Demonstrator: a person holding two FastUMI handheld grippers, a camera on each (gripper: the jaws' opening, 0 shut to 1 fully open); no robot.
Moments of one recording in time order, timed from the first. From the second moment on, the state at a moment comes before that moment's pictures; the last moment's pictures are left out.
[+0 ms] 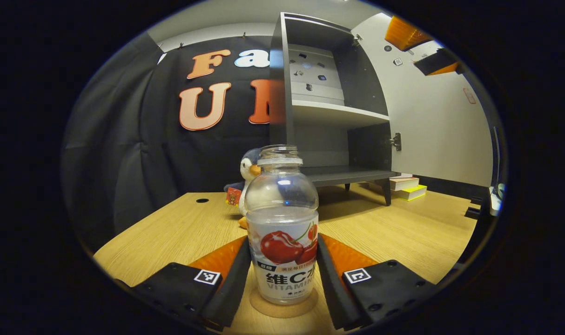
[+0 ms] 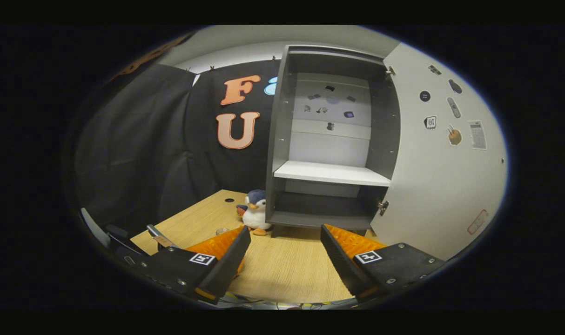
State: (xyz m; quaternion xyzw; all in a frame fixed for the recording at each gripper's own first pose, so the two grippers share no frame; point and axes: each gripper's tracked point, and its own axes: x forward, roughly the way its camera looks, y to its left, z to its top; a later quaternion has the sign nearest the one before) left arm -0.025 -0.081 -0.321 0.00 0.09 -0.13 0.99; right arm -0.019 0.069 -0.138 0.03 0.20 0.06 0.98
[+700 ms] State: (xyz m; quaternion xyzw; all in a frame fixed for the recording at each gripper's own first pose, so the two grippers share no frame) left arm -0.026 -0.075 -0.310 0.00 0.10 -0.12 0.99; right arm -0.025 0.062 -0.132 0.04 0.20 0.06 0.98
